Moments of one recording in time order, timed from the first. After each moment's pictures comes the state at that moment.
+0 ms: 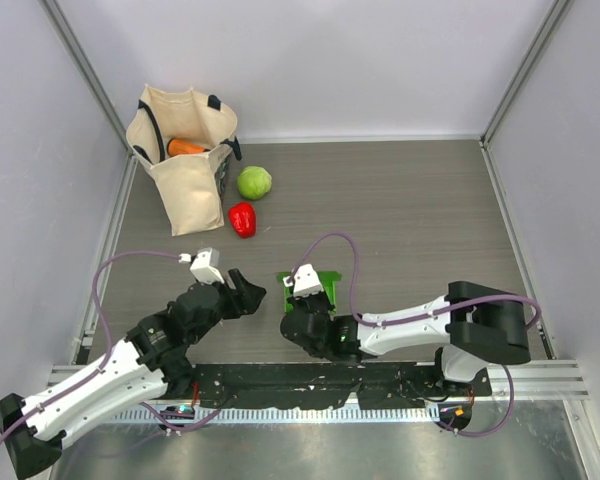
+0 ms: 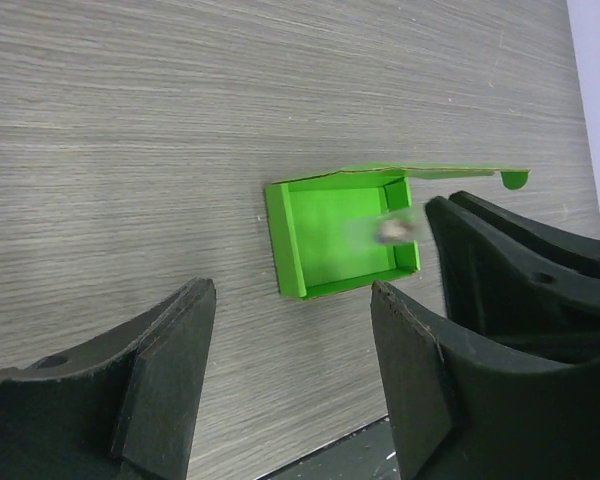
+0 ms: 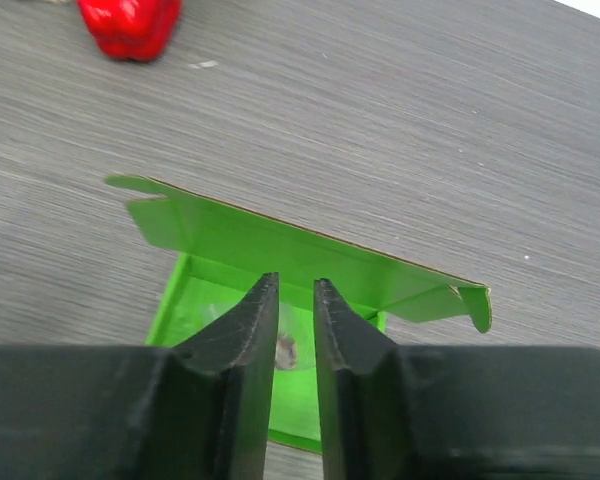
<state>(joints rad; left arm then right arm) -0.89 0.51 0.39 -0.36 -0.35 -0.85 1.41 1.57 0.75 0.27 1.17 0.34</state>
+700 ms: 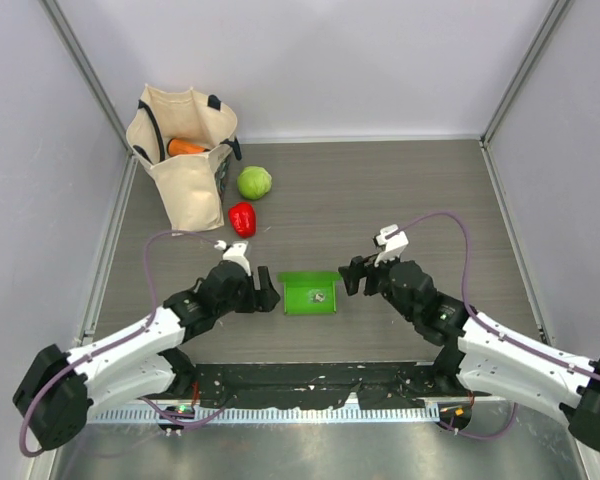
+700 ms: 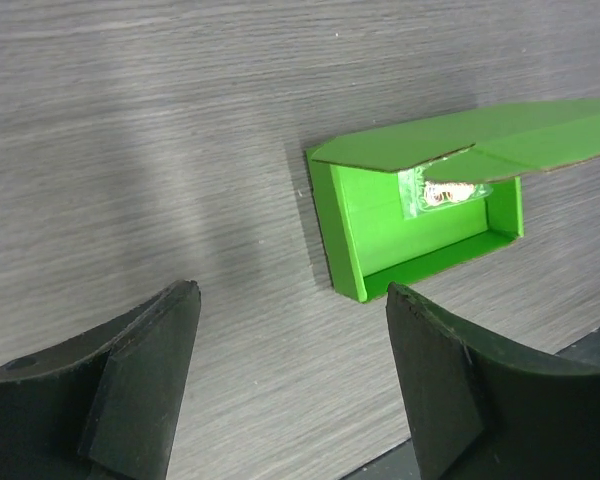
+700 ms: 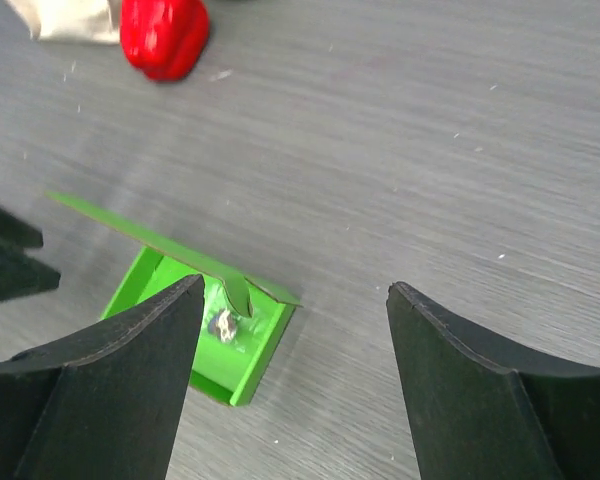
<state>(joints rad) -0.76 0.88 0.40 -0.21 -0.11 -0.71 0.93 0.80 0.45 0.06 0.42 0.30</state>
